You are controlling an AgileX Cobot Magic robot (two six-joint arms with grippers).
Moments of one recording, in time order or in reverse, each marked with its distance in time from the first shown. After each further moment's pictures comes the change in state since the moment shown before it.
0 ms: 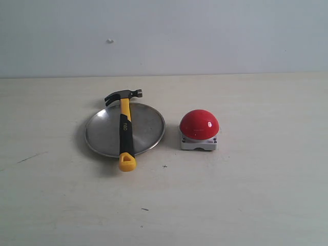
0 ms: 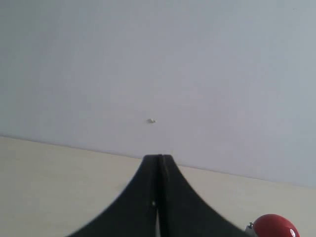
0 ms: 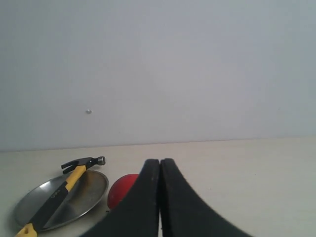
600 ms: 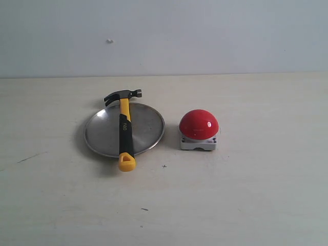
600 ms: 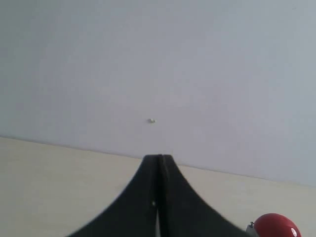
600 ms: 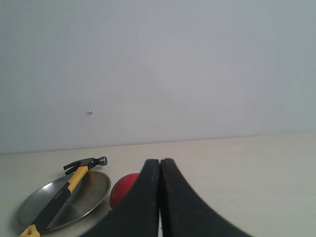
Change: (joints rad) left arm 0.000 0.000 0.000 0.000 0.000 0.006; right arm 0.000 0.000 0.000 0.021 0.004 -0.002
